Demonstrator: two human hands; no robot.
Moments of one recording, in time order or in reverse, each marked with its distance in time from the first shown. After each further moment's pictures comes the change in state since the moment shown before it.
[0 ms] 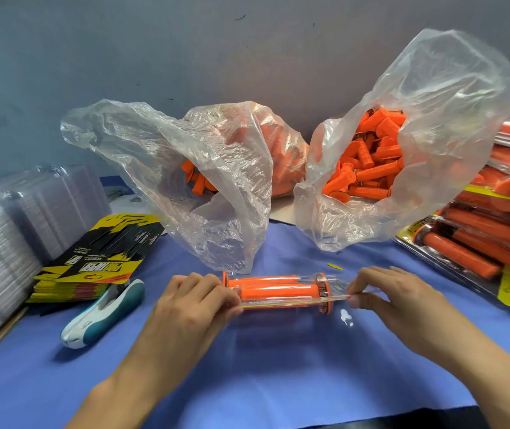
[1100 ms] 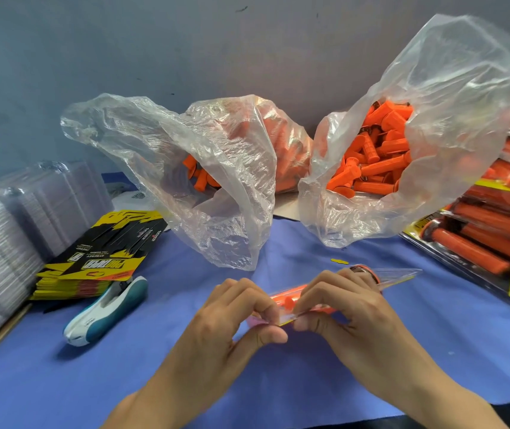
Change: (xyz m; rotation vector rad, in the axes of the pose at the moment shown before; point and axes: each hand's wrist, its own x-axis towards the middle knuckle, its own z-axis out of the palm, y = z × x) left_hand 0.007 0.041 -0.014 -0.669 -0.035 -0.096; right_hand -0.005 -0.063 0.039 0.216 0.295 -0.426
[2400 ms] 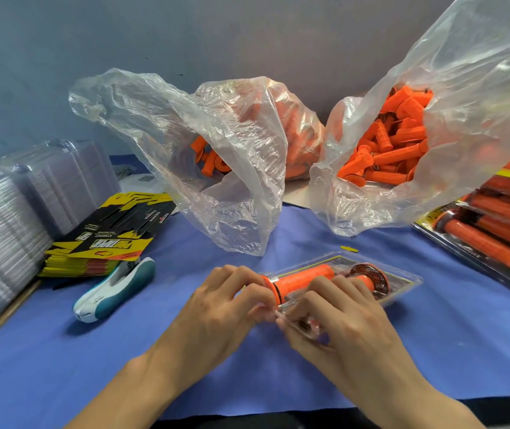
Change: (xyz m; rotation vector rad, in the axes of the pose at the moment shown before) left_hand -0.009 -0.040 0.003 0.368 0.004 0.232; right_hand -0.010 -0.006 0.033 -0.341 0.119 -0.195
